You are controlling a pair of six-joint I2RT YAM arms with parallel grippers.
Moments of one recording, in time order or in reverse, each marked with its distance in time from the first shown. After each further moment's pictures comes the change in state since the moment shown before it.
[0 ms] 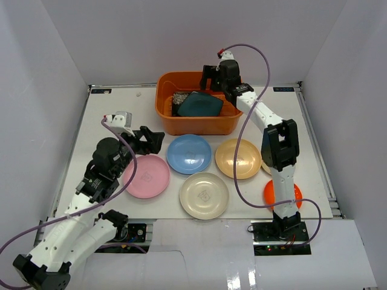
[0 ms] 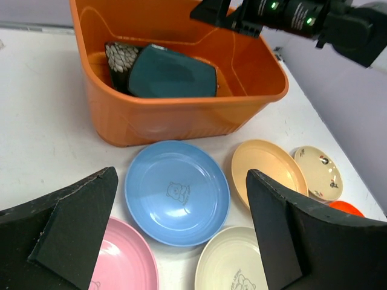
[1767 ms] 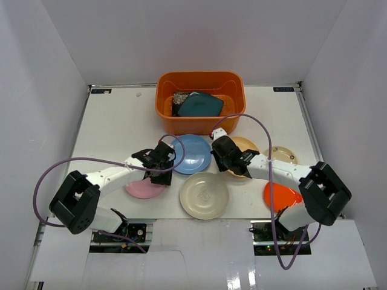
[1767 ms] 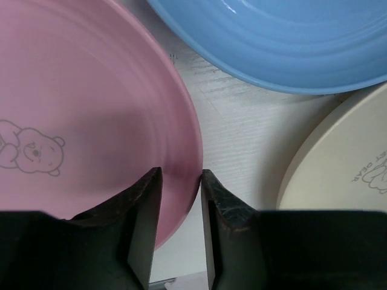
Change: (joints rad) left arm -0.176 0.687 -0.023 -0.397 0.032 -0.123; right arm 0.387 -0.721 -1.177 -0.068 0.237 -0.068
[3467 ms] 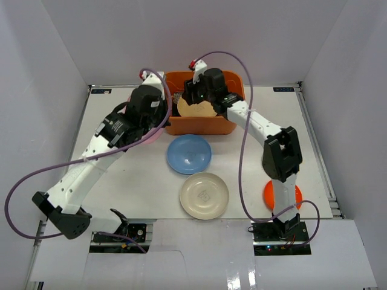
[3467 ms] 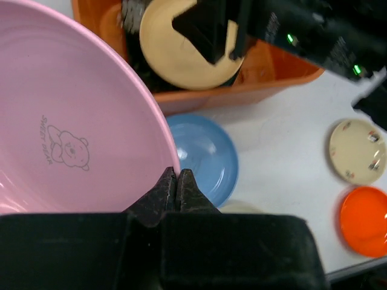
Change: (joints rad) left arm -0.006 -0.112 0.782 -0.272 -0.276 0.069; right arm -0.202 0.631 1.056 0.115 -0.428 -0.219
